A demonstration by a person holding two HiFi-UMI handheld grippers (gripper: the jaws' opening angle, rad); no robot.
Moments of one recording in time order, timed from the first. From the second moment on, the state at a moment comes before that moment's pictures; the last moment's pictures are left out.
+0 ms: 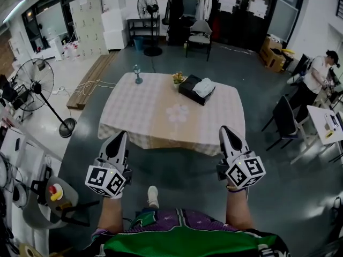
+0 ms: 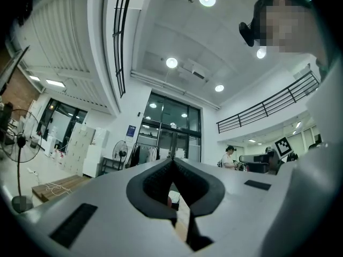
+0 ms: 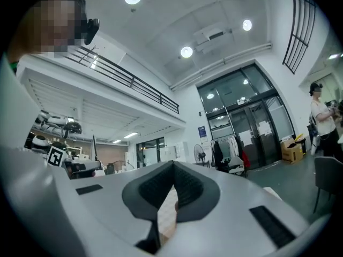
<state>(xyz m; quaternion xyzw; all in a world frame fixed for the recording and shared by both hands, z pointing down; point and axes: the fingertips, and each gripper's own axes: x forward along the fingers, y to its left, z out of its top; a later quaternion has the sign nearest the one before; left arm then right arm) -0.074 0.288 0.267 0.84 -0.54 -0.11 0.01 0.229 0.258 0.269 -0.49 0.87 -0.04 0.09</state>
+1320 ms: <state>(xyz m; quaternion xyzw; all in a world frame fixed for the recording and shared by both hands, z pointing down) -0.138 -0.064 0.271 0.88 -0.46 -0.12 0.04 0.153 -0.041 0.263 -0.58 0.81 -0.02 0.06</state>
